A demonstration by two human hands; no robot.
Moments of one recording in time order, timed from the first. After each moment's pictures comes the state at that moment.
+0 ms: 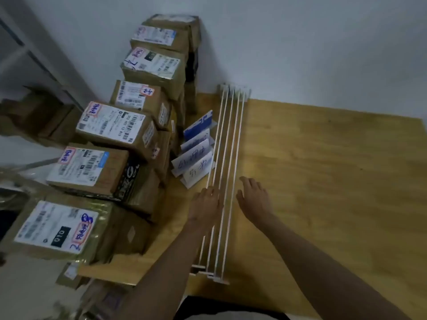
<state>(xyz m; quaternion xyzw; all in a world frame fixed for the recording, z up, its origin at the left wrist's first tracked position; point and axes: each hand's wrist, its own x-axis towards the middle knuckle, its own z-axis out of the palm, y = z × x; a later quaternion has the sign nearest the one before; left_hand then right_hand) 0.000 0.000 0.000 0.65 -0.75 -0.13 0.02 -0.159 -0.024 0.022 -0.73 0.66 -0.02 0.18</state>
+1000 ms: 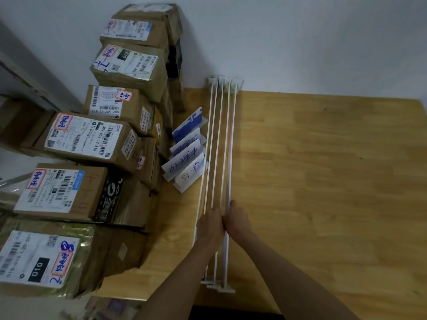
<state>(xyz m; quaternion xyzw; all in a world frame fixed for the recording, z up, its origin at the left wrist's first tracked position) -0.036 0.009 -0.010 0.72 -0.62 -0.29 -0.06 -0.117 -0.007 -0.015 -0.52 0.74 0.00 0.43</state>
